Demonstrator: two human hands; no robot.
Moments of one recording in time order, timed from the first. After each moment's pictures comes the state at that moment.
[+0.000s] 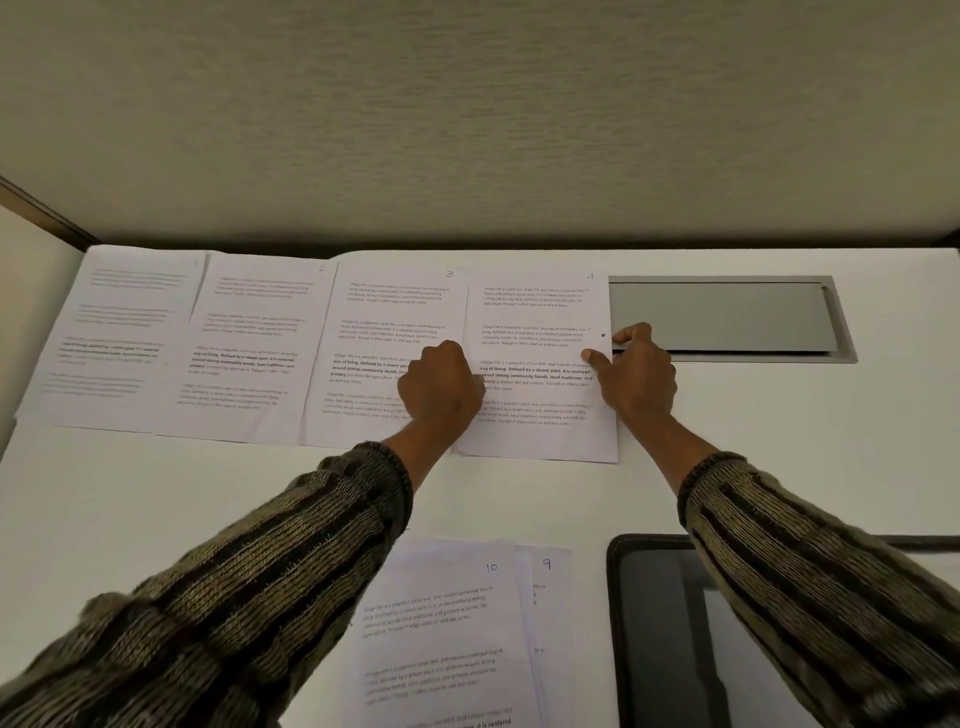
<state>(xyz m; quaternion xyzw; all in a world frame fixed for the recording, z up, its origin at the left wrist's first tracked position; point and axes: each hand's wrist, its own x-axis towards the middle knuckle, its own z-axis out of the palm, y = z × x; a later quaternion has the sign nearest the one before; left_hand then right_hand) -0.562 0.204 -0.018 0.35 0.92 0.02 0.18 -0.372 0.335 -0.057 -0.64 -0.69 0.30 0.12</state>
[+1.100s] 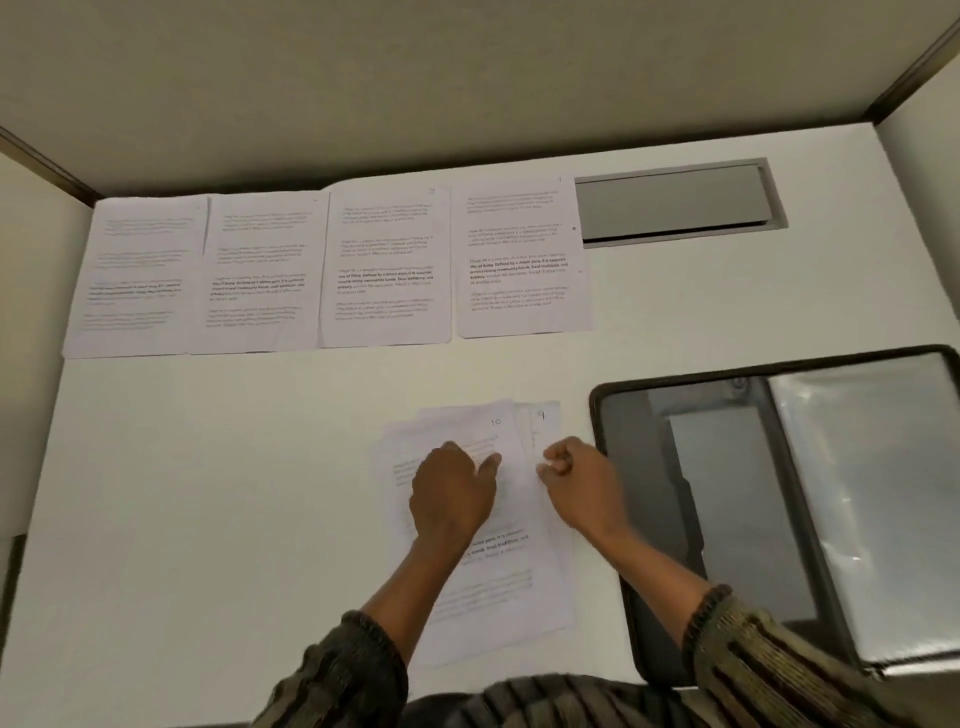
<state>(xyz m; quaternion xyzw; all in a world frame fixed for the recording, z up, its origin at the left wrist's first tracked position) -0.428 -0.045 -0.008 0.27 0.90 0.08 0.32 -0.264 0.030 -0.045 -0.59 -0.68 0.44 0.04</state>
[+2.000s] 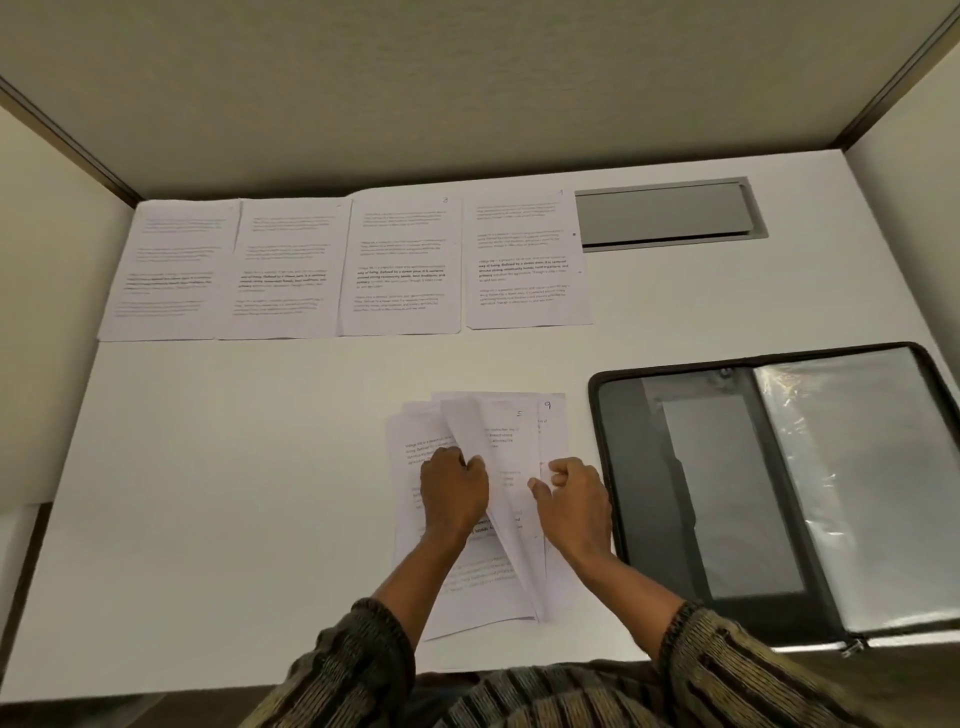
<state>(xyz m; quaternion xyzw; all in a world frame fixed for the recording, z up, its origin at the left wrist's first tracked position) -0.411 -0.086 -0.003 0.18 0.87 0.27 0.37 -0.262 -0.042 -0.039 -0.65 -0.64 0.40 0.06</state>
